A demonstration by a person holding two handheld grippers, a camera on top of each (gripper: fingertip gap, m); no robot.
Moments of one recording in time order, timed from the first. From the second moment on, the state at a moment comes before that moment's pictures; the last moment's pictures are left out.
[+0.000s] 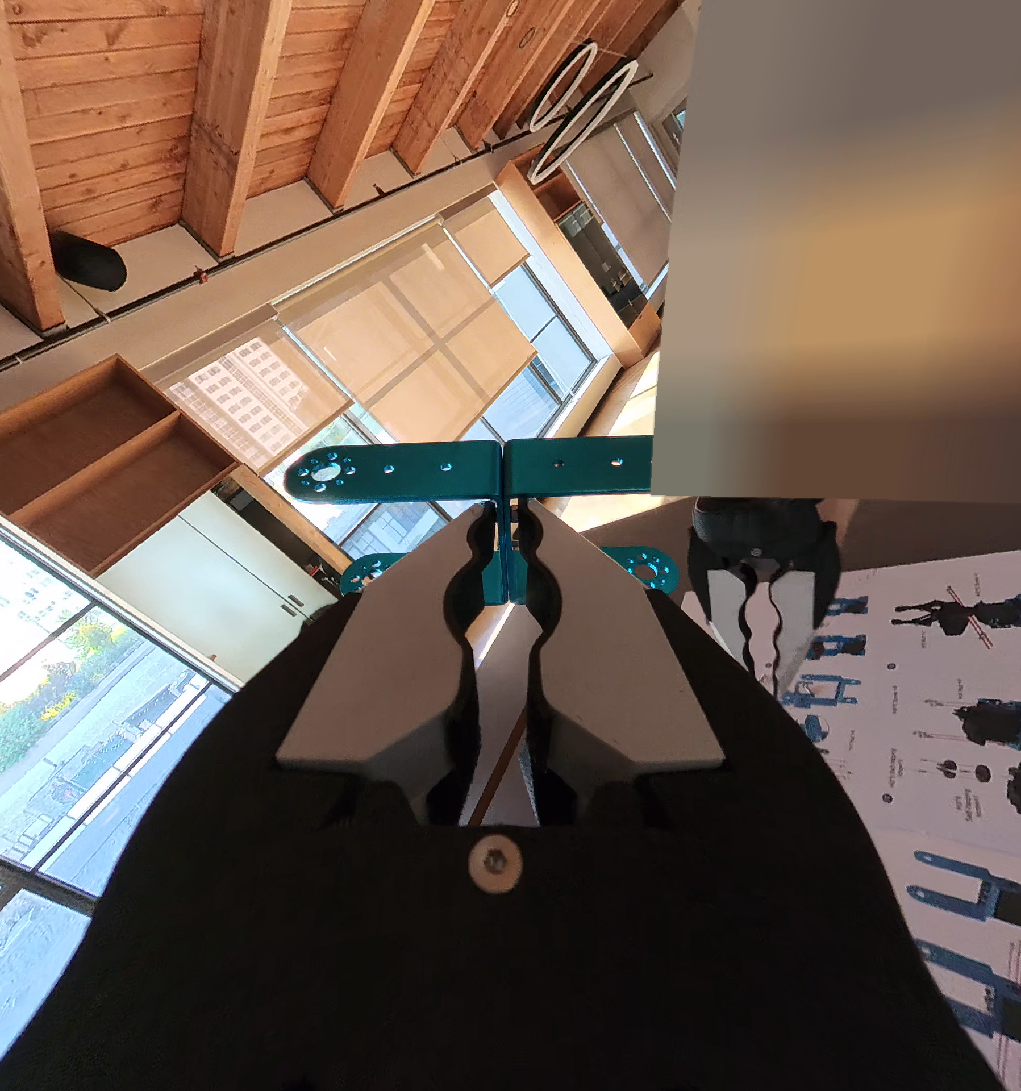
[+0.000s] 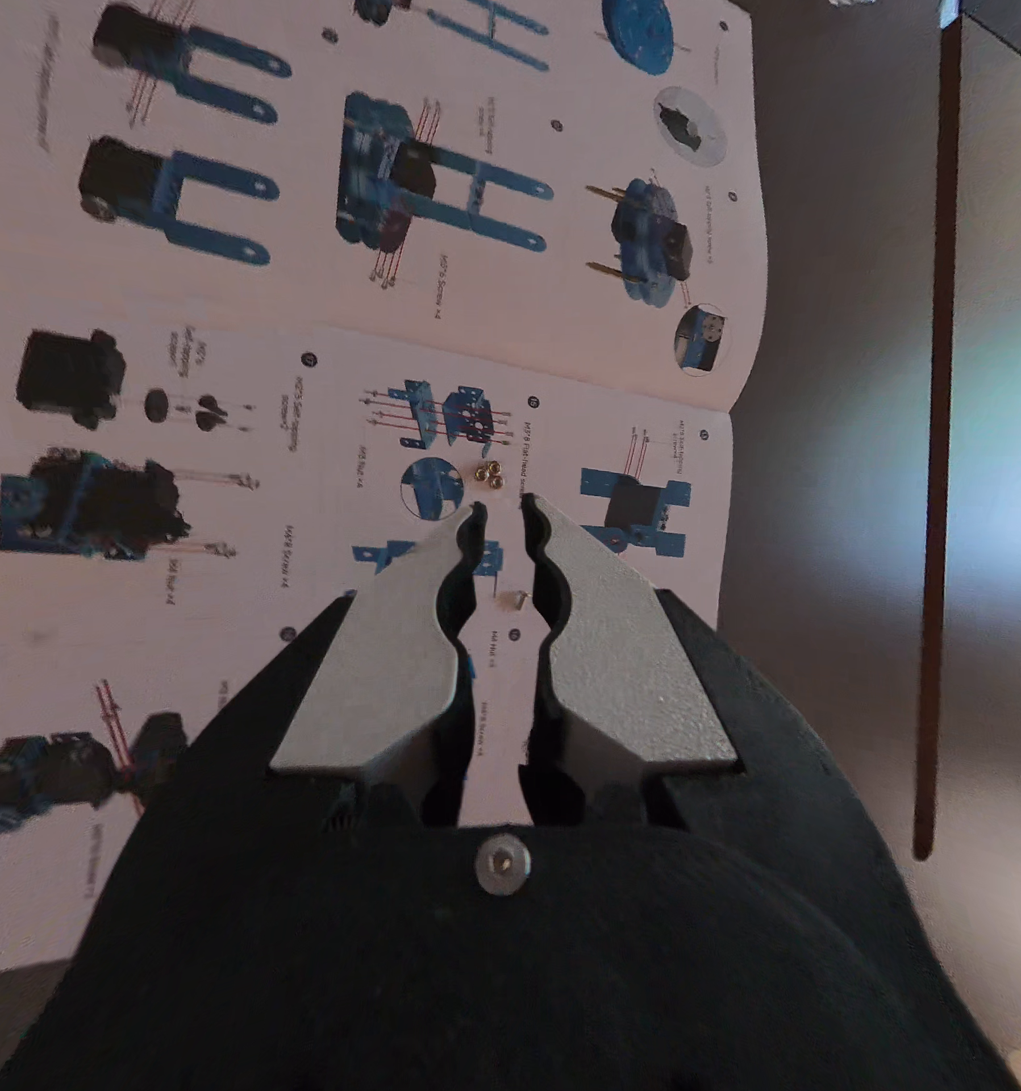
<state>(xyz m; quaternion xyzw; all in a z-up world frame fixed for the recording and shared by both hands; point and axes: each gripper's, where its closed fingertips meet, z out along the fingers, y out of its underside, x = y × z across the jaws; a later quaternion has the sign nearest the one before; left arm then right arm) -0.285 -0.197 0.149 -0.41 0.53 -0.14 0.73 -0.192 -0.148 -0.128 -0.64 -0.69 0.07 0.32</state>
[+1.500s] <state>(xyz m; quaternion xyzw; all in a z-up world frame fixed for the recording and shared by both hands) -0.304 -0.174 0.157 -0.49 0.47 -0.25 0.69 -0.224 -0.147 -0.062 -0.59 -0.70 0.05 0.40</state>
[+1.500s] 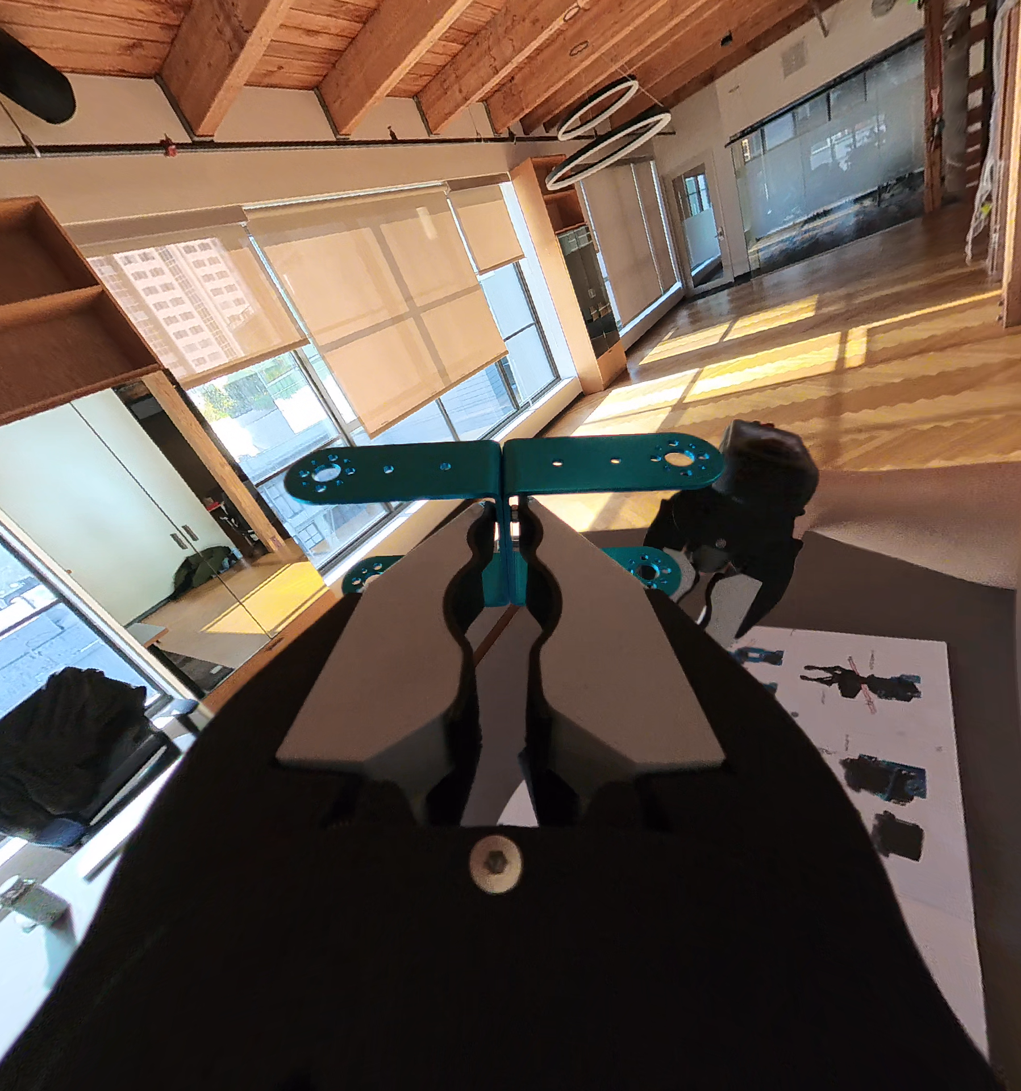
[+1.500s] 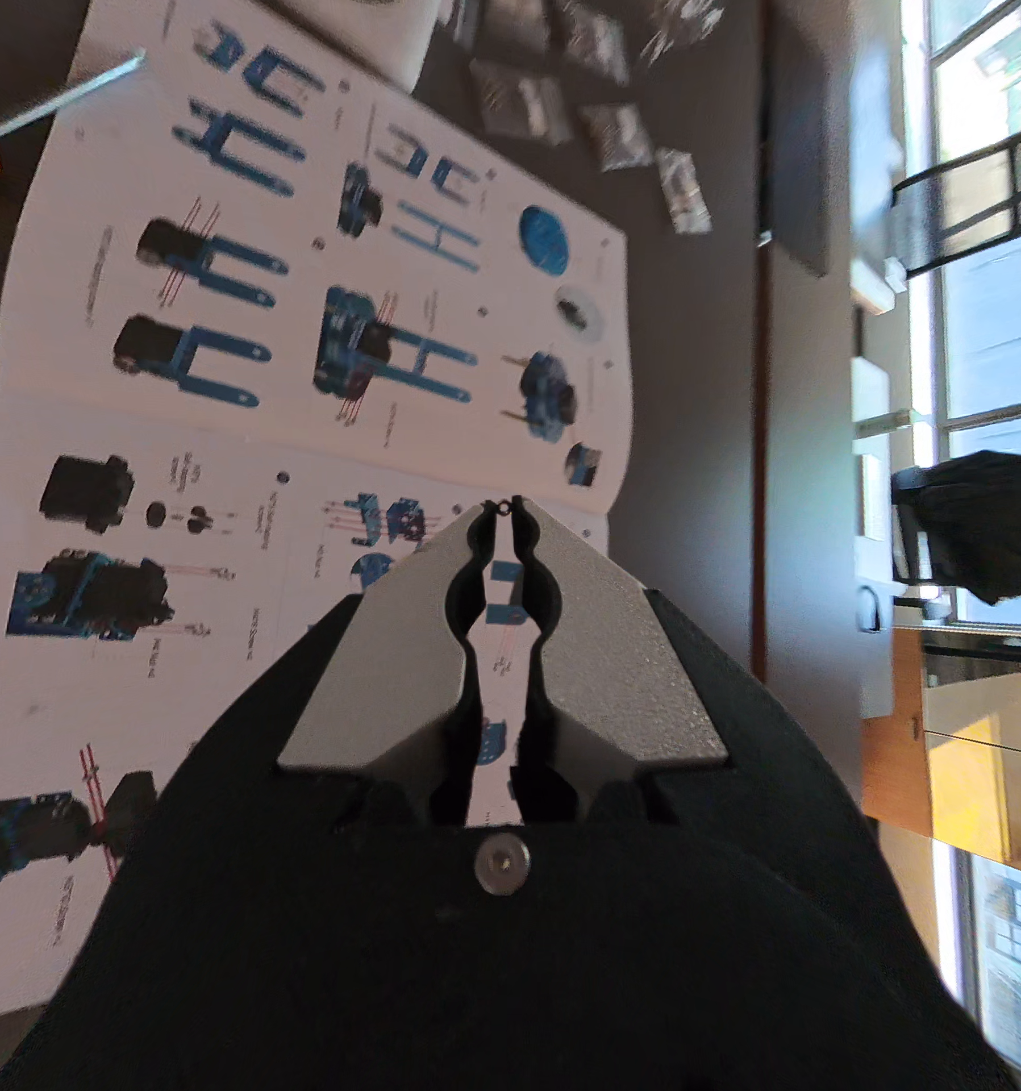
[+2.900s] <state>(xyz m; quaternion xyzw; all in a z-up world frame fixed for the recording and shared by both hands) -0.378 -0.179 0.213 -0.51 0.29 -0.17 0.79 -0.342 -0.226 0.209 -0.44 -0.36 0.09 0.82</state>
